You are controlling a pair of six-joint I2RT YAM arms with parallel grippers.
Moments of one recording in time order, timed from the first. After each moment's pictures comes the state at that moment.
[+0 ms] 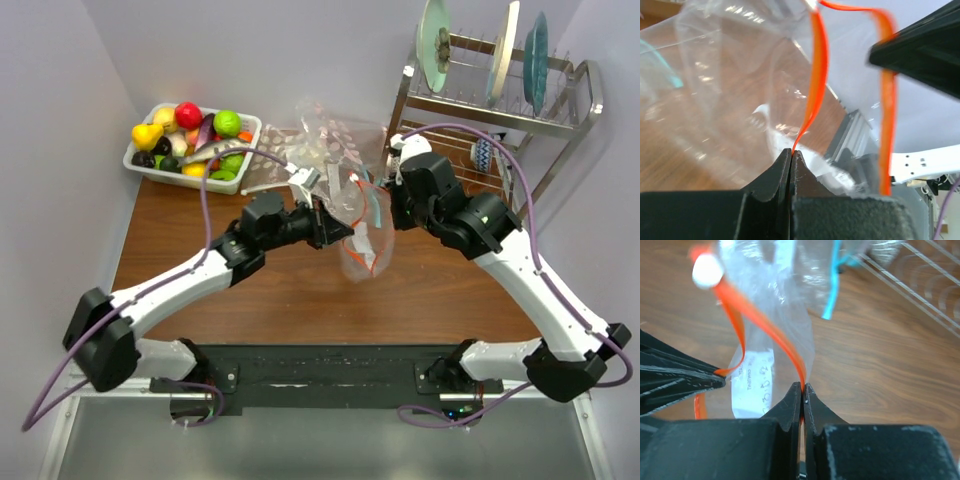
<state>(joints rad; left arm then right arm) -0.75 1.30 0.93 0.20 0.34 -0.65 0.71 1.26 1.58 -1.01 0.36 0.26</state>
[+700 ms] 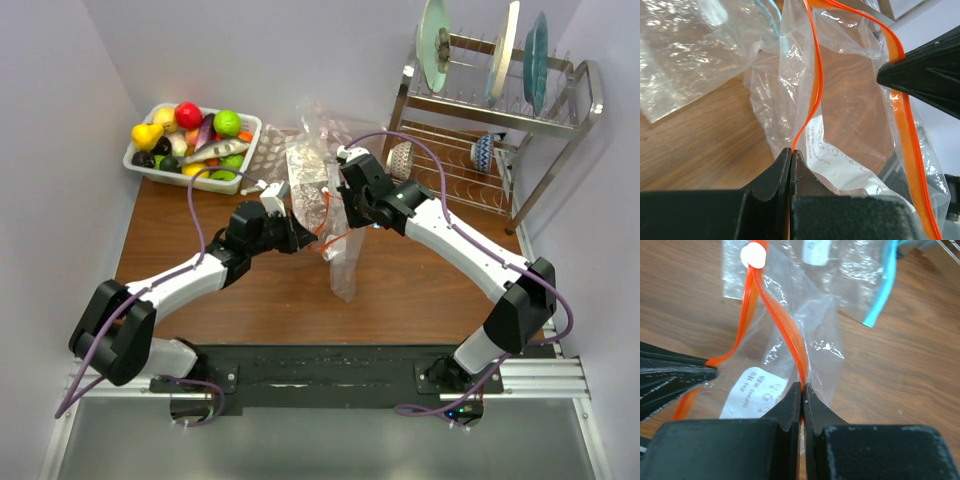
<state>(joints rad) -0.54 1.37 0.71 0.27 0.32 -0.62 0.71 1.58 1.50 -0.78 0.27 0.29</state>
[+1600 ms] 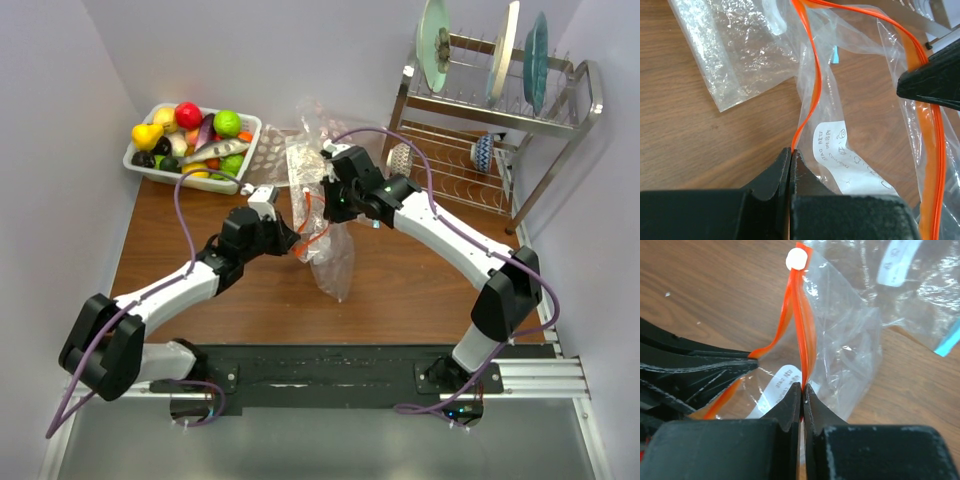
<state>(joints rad) -0.53 1.28 0.66 0.19 0.12 -0.49 0.71 1.67 1.55 -0.66 0.04 0.36</state>
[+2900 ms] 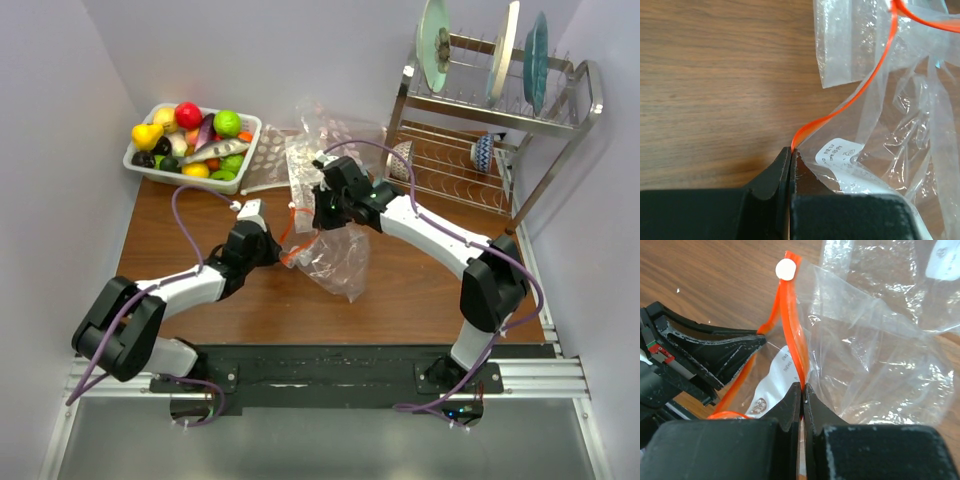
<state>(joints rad) -0.50 1.38 0.54 0.26 -0.12 -0.56 0.72 1.75 1.48 -0.52 -0.05 0.42</state>
